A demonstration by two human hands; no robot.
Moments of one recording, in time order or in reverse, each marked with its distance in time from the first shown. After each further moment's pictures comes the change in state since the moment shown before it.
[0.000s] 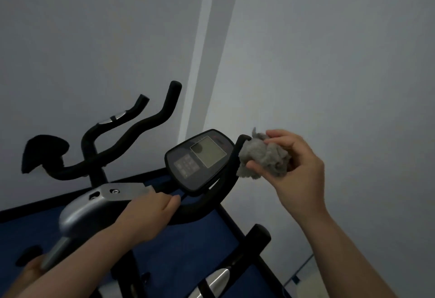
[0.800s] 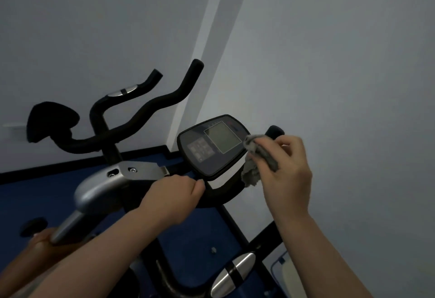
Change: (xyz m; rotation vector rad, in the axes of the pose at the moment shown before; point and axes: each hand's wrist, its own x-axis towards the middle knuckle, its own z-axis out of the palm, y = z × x) left_hand 0.003 0.003 0.002 0.066 -0.075 -0.024; right_hand -0.022 -0.013 0.065 -0.663 0.069 -0.035
